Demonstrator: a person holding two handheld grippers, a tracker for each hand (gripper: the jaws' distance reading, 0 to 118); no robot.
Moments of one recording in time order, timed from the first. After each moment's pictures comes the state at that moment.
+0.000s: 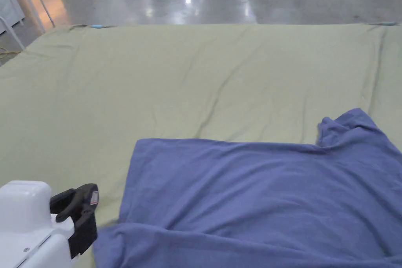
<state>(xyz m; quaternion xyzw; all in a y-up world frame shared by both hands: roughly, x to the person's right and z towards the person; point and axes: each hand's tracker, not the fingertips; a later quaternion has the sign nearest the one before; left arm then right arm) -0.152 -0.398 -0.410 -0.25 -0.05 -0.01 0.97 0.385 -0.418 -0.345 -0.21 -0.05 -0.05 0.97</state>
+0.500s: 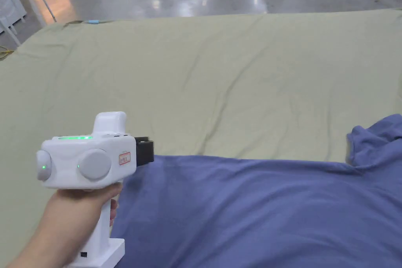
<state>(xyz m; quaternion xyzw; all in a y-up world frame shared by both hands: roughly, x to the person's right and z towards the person) -0.152 -0.508 -0.690 -0.41 -0.02 0.02 0.91 0.367 -0.418 -0.409 -0.26 0.00 0.00 0.97</state>
